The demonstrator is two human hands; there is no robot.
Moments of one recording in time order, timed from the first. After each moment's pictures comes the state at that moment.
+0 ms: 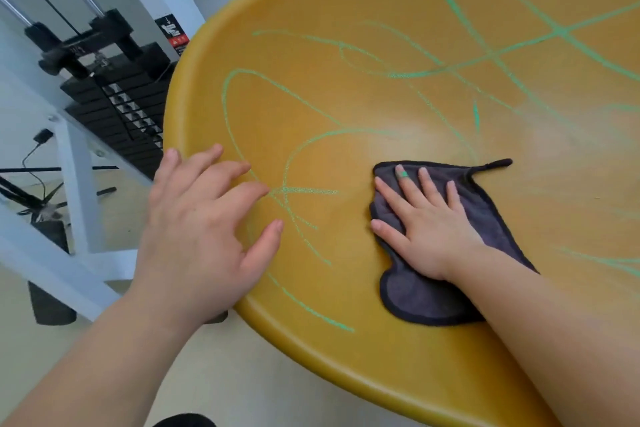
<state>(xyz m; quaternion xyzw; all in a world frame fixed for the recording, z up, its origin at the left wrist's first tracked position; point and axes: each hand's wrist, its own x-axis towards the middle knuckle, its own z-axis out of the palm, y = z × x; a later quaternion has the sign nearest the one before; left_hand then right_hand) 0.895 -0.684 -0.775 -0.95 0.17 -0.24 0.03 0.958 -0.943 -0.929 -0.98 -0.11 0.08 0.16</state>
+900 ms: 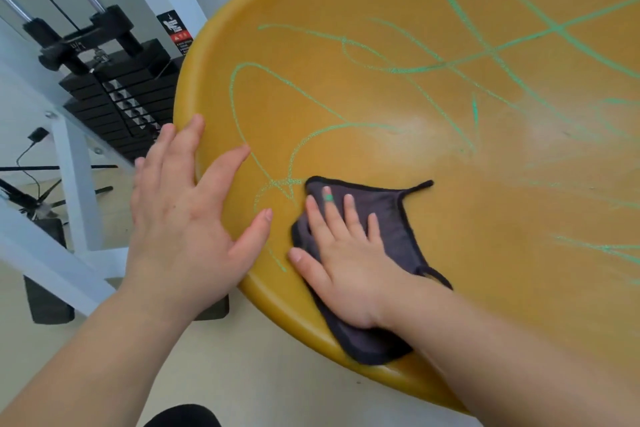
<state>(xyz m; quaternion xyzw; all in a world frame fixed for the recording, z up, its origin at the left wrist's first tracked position) 0.887 -0.668 -0.776 -0.96 0.11 -0.25 0.01 0.897 -0.845 -0.876 -0.92 -0.19 0.15 0.30</state>
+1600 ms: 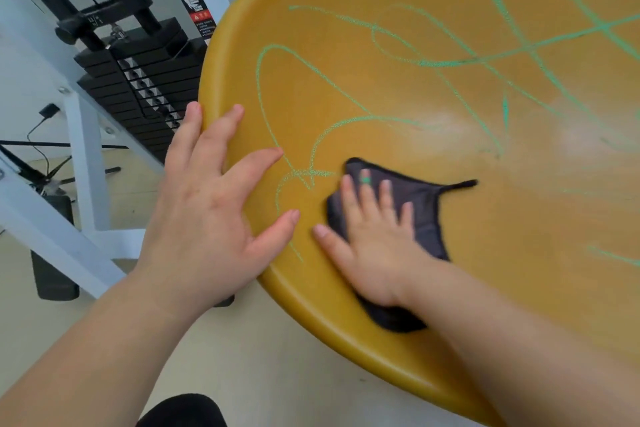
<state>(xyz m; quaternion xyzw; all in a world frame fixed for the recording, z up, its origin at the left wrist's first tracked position) 0.888 -0.661 -0.773 -0.96 0.15 -0.23 -0.01 0.916 -0.843 -0.878 -0.94 -0.12 0.15 0.27</state>
